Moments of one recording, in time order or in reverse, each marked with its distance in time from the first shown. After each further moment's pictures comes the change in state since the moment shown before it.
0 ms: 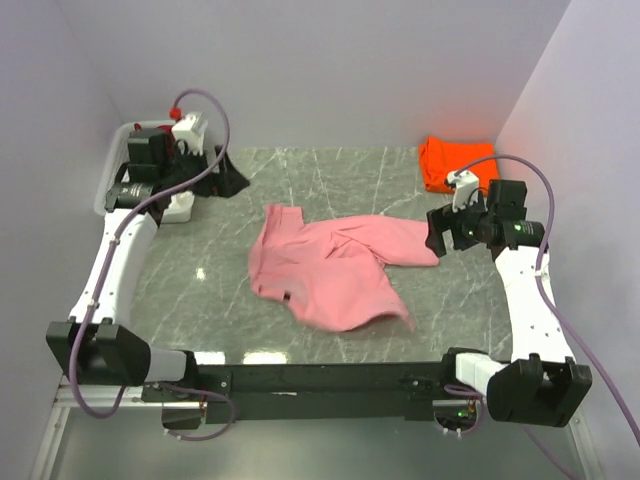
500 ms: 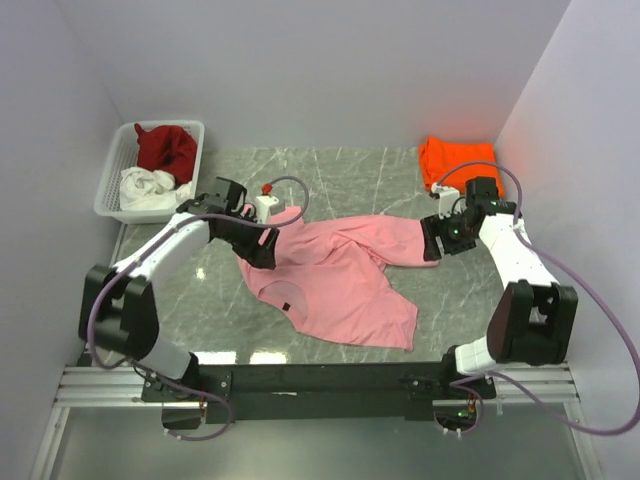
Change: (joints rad) left arm -0.222 0.138 -0.315 -0.206 -0.012 0.485; right arm 0.011 0.269 -0.029 -0.055 0.056 -0.027
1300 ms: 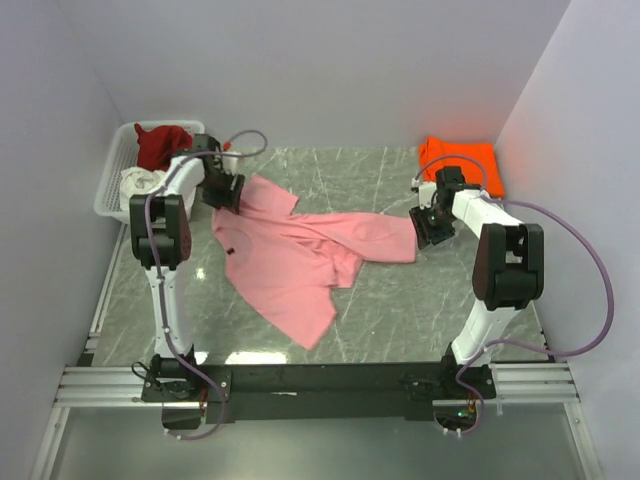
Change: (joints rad) left arm 0.253 0.794 0.743 -0.127 -0.353 -0.043; right arm 0.097 0.430 0.179 0.162 0.204 0.084
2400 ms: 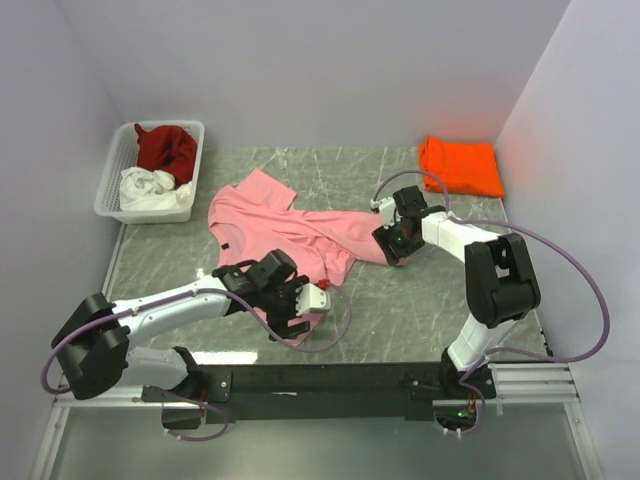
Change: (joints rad) left arm -0.830 -0.992 -1.111 0.333 0.174 0.244; right arm 0.275 -0.119 -0.221 0.200 0.055 0.007
